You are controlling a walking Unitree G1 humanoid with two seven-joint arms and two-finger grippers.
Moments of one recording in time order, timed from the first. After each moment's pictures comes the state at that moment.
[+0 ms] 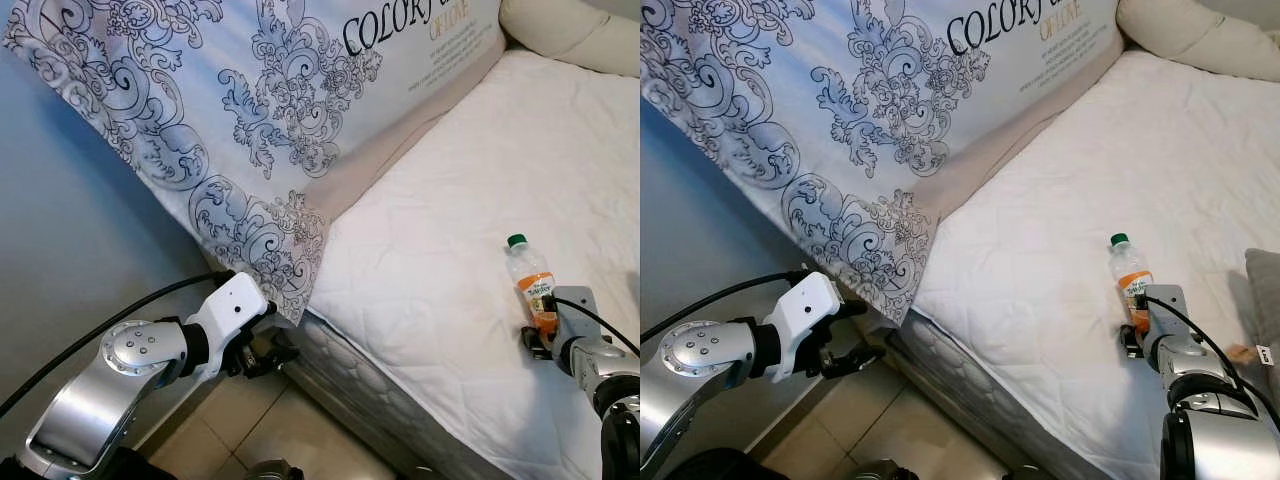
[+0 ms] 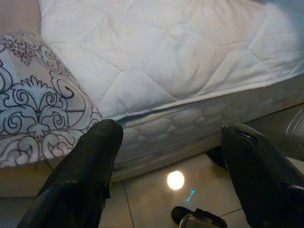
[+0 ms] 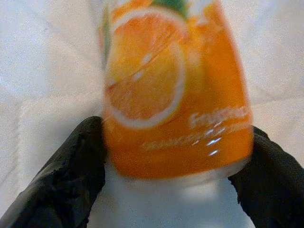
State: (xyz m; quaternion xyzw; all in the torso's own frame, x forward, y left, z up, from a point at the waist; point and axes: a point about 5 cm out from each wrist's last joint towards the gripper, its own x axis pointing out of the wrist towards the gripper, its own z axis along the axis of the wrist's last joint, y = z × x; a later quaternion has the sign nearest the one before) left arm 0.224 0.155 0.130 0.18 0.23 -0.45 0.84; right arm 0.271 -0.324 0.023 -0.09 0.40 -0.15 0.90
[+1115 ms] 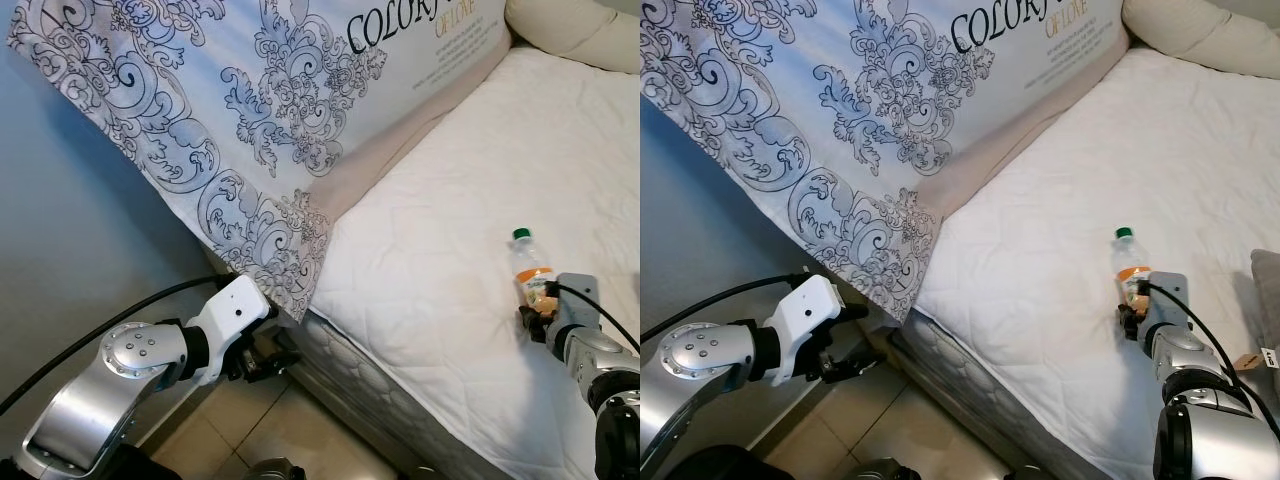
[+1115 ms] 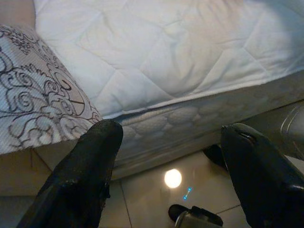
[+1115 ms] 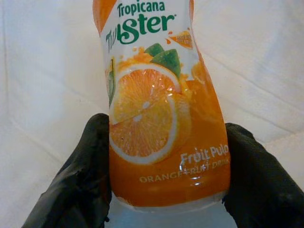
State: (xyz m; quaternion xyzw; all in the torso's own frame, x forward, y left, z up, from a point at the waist) left arm 0.222 0.152 0.130 0.17 0.23 -0.46 0.84; right arm 0.282 -0.318 0.030 0.00 0.33 -0.16 0.93
